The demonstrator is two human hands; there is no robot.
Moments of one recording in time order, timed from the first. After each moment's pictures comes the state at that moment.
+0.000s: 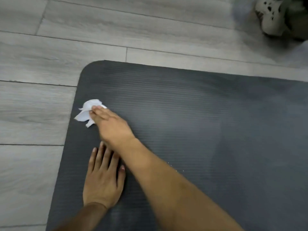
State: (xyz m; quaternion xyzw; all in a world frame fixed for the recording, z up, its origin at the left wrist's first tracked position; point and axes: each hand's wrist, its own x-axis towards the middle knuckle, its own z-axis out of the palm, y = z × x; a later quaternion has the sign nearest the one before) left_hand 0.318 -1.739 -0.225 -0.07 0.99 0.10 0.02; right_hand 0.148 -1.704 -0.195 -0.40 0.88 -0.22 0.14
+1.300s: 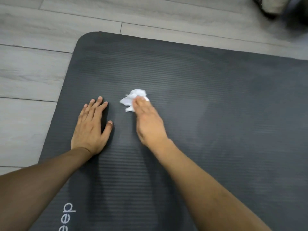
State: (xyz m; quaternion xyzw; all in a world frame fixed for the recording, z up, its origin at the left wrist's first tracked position) left_hand 0.321 -1.736 -0.229 -0.09 0.97 0.20 -0.07; right_hand 0.231 -1.547 -0.210 -0.29 0.93 -0.22 0.00
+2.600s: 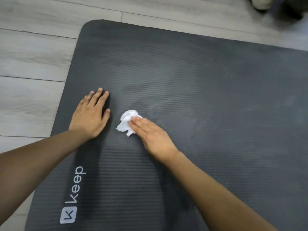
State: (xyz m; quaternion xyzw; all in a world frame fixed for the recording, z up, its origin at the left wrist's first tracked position) left_hand 0.361 -1.743 -0.211 -0.08 0.99 0.14 0.03; right_hand 0.339 -1.479 -0.208 -0.46 0.87 -0.19 0.02
